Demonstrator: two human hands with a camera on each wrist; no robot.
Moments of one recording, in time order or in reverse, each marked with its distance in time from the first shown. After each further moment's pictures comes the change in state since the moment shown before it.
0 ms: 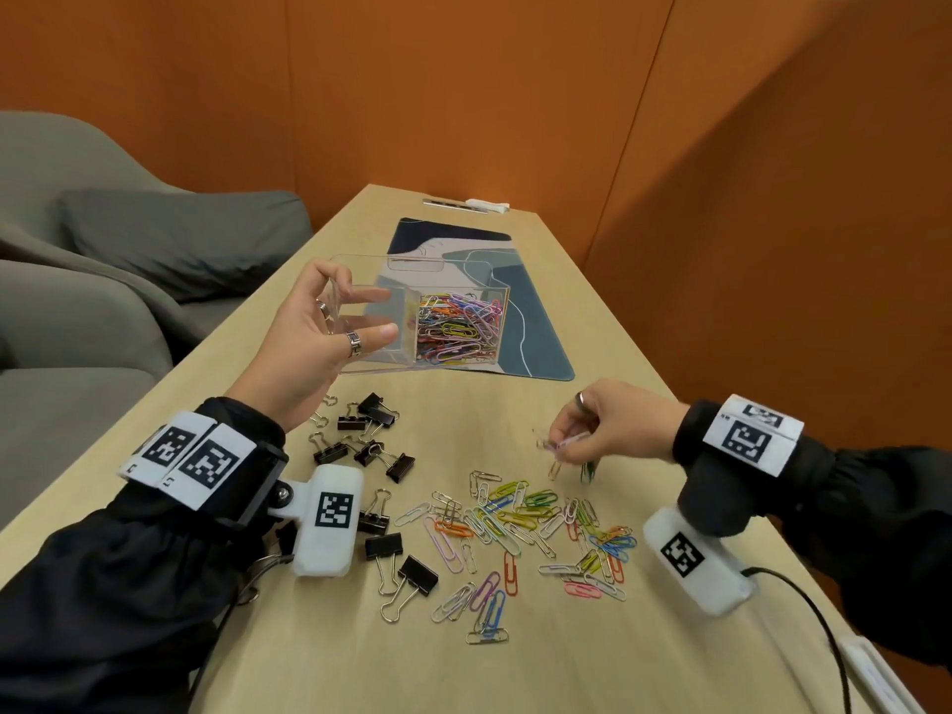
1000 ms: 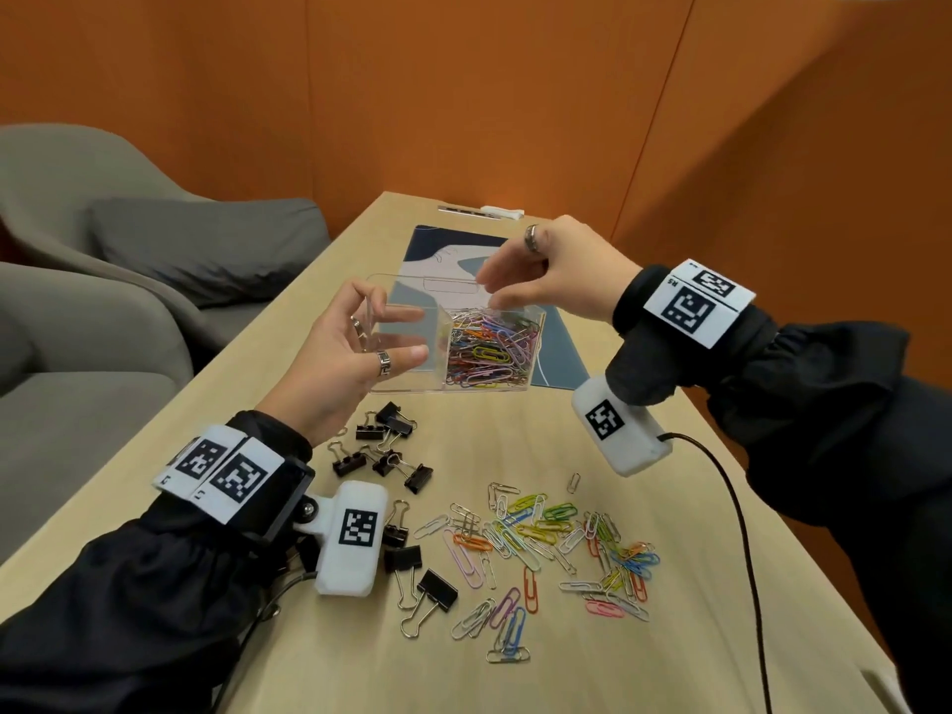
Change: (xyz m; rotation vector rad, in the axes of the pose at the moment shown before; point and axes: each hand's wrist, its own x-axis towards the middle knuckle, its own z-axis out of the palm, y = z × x) left_hand 0.001 -0.008 0.003 -0.086 -0.055 -0.013; right_hand 0.050 -0.097 -0.059 -0.067 0.338 -0.401
